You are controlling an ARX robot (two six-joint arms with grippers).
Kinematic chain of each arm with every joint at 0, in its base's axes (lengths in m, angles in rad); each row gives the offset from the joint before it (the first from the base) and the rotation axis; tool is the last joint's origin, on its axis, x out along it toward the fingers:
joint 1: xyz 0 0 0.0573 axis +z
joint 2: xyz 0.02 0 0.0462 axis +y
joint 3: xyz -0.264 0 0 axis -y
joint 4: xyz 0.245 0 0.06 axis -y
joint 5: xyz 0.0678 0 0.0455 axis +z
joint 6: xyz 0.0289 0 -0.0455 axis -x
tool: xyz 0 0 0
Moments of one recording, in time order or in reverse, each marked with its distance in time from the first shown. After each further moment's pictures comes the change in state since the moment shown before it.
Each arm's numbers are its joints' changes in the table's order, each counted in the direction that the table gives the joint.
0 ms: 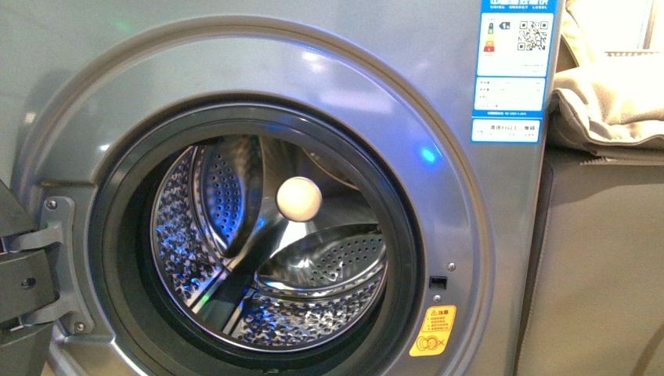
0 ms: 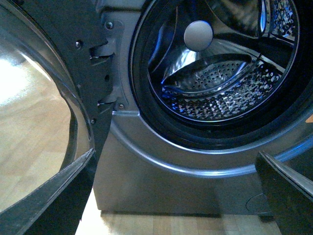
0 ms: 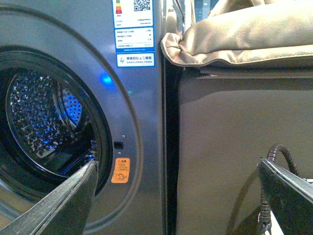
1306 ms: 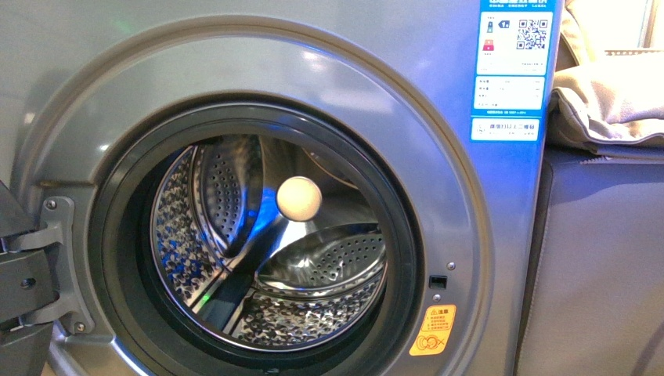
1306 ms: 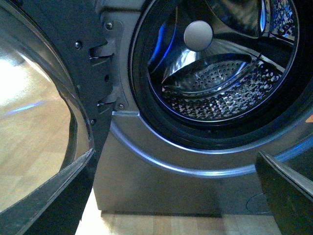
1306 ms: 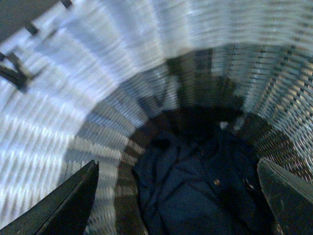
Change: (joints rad) left arm 0.000 0.000 0.000 0.000 0.000 0.000; right arm -0.790 1.532 1.003 -0.566 0.326 0.270
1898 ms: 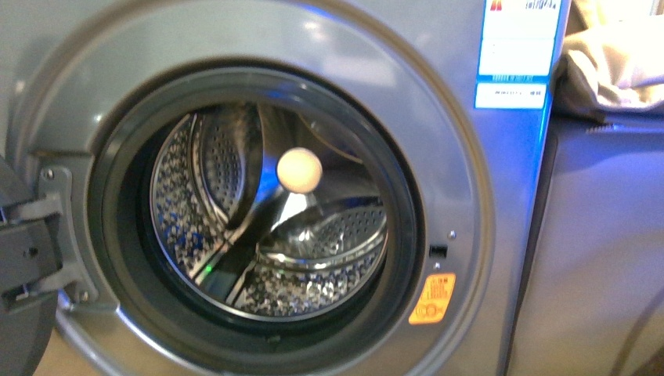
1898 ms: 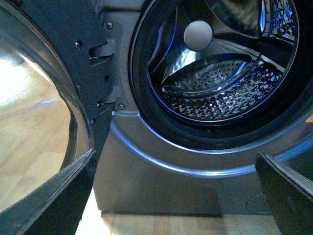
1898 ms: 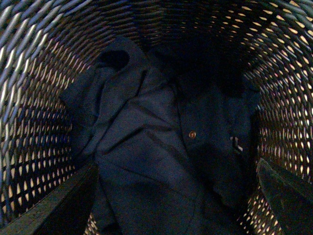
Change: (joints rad) left arm 0.000 0.000 0.000 0.000 0.000 0.000; right arm 0.066 0.452 0.102 0.053 -0.176 0.303
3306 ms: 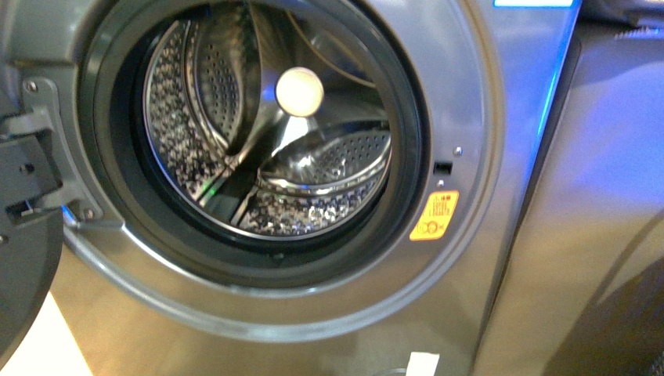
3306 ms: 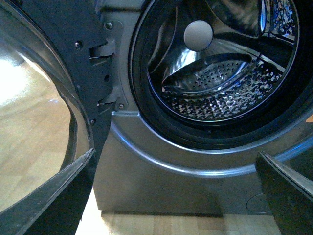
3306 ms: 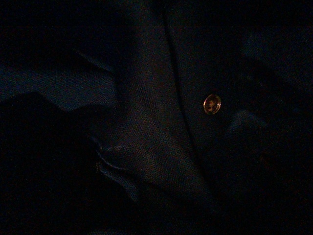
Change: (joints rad) left arm 0.000 0.000 0.000 0.000 0.000 0.000; right arm 0.084 0.521 0.287 0.000 -0.224 -0.042
